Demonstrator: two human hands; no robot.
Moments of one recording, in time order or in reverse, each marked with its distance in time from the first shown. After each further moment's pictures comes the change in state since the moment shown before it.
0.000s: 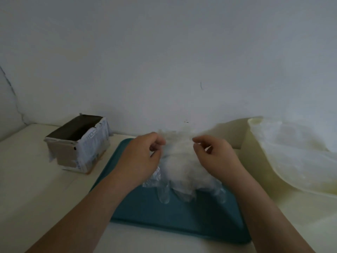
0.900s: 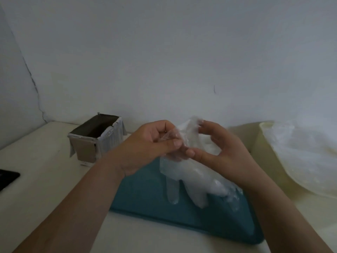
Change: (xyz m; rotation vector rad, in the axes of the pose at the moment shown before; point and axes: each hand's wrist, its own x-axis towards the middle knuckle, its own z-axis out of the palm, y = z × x) left_hand -0.004 0.032 -0.056 -0.831 -0.365 -0.043; right_hand -0.025 -0.053 -0.019 0.263 -0.176 -0.194
